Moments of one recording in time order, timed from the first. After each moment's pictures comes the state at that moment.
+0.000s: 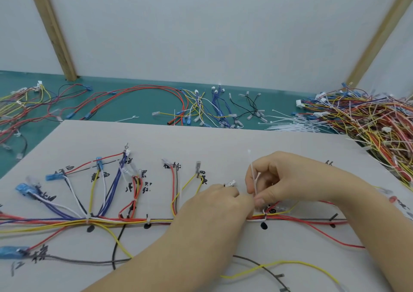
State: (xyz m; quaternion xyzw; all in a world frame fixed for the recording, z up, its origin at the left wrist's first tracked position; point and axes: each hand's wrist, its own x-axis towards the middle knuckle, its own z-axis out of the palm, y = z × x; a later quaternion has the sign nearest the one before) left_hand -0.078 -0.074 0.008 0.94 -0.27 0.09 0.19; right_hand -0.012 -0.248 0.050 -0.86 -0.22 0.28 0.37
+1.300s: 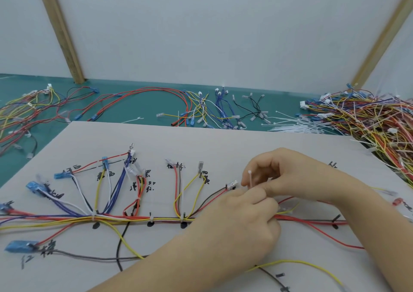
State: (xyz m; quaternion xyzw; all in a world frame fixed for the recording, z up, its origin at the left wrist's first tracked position) left_hand -0.076 -0.090 0.009 0.86 -0.44 0.28 0.04; right_hand -0.016 -0.243 0.052 -0.85 -0.27 0.20 0.40
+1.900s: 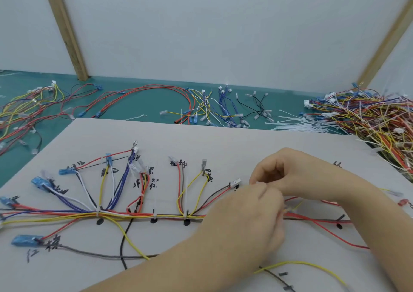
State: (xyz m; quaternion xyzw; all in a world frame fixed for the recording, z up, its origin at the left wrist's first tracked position) left_hand -0.084 -0.099 0.011 0.89 -0.34 0.13 0.26; right_hand -0.016 -0.245 0.051 -0.86 -0.26 0.23 0.38
